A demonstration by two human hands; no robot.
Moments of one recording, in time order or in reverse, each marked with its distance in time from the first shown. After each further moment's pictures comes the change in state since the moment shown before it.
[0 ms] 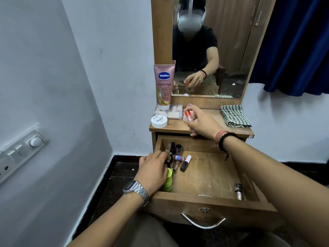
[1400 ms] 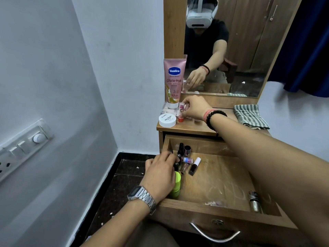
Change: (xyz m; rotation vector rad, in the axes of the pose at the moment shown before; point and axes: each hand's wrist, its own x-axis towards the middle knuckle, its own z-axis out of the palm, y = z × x) left_hand 0.000 -0.003 0.005 -0.057 0.037 0.006; right_hand 0.077 -0.032 0.023 -0.377 -0.066 0.036
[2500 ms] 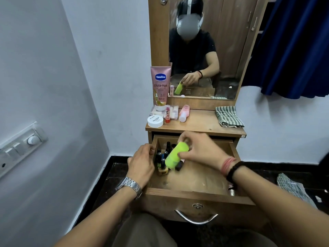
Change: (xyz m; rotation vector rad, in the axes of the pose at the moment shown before) left_hand -0.002 0.003 -0.015 -0.154 0.140 -0.243; right_hand -0.165 0.026 0.005 0.149 -0.003 -0.181
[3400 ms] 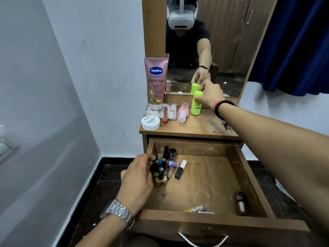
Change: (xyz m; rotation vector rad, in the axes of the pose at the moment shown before) left_hand 0.002 -0.011 0.006 -0.118 -0.046 0.066; right_hand 0.185 0.083 -0.063 -0.164 0.380 0.374
